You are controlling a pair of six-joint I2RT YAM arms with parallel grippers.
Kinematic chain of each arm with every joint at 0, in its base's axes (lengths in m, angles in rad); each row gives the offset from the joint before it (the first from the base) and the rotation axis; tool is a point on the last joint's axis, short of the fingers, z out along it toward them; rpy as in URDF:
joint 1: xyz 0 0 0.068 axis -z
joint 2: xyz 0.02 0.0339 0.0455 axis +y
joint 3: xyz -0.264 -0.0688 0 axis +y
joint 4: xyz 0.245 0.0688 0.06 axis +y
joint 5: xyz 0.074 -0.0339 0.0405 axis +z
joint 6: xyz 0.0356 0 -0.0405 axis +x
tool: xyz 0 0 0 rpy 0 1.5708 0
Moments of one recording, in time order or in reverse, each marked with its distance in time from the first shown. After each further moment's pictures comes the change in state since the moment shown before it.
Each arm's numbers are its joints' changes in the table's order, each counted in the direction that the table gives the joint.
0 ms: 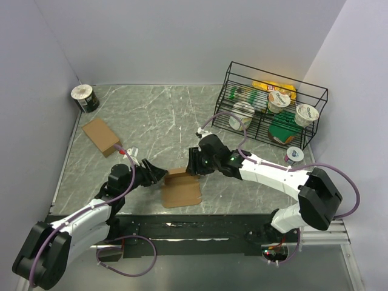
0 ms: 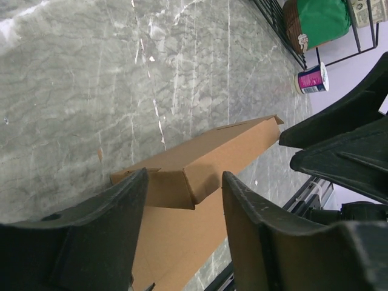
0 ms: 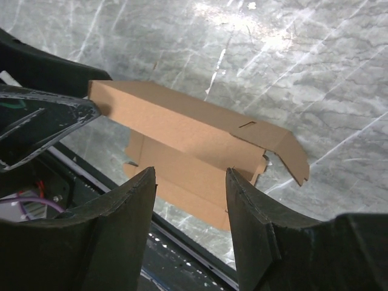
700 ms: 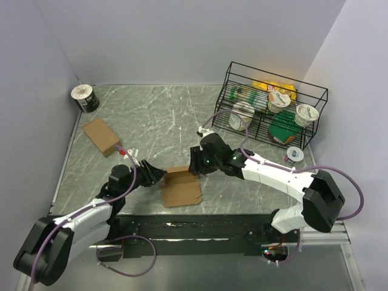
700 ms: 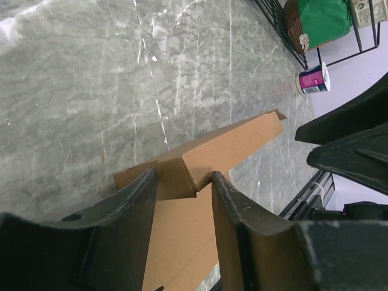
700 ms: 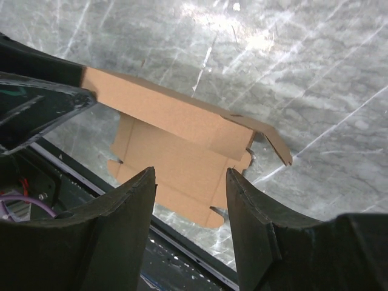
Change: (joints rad) left arm 0.000 0.034 0.018 -0.054 0.000 0.002; right arm 0.002 -0.026 -0.013 0.058 -0.034 -0.047
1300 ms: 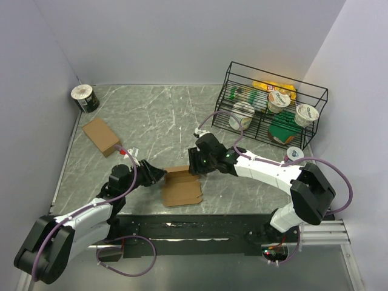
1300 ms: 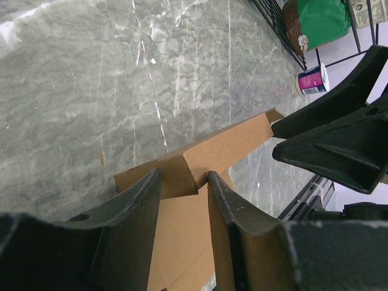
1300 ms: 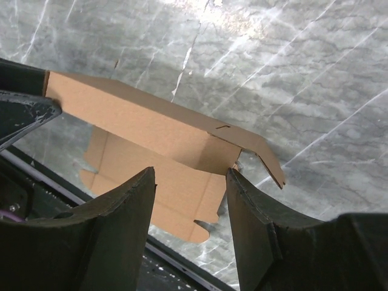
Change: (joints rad) left arm -0.001 0.025 0.000 -0.032 -0.002 0.002; right arm 0.010 0.099 -0.031 0.003 -0.014 -0.037
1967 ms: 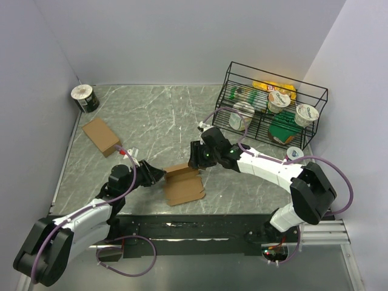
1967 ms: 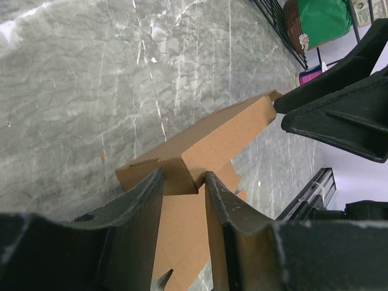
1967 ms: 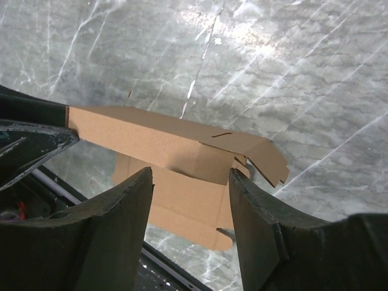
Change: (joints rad) left arm 0.000 -0.020 0.000 0.022 0.000 0.006; right arm 0.072 0.000 0.005 -0.084 0.076 0.005
